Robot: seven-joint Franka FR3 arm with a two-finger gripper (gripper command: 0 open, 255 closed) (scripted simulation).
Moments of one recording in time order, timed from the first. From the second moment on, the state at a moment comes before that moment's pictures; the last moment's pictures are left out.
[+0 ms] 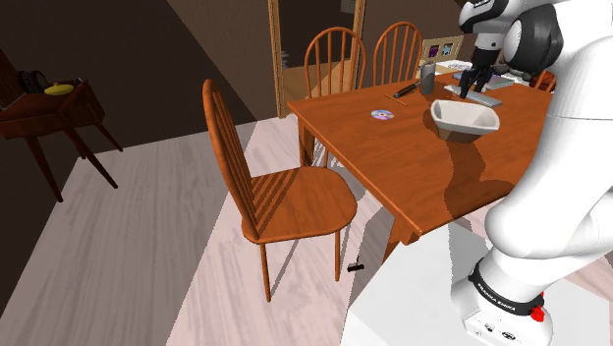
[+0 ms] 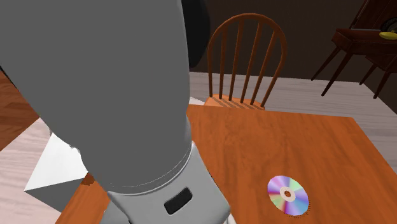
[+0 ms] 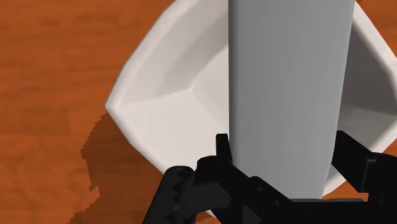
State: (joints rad) arm -0.66 0.33 -0.49 -1.50 0.15 1.79 -0.79
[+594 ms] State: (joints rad) arm -0.66 0.35 -0.49 -1.60 0.16 1.90 -0.80
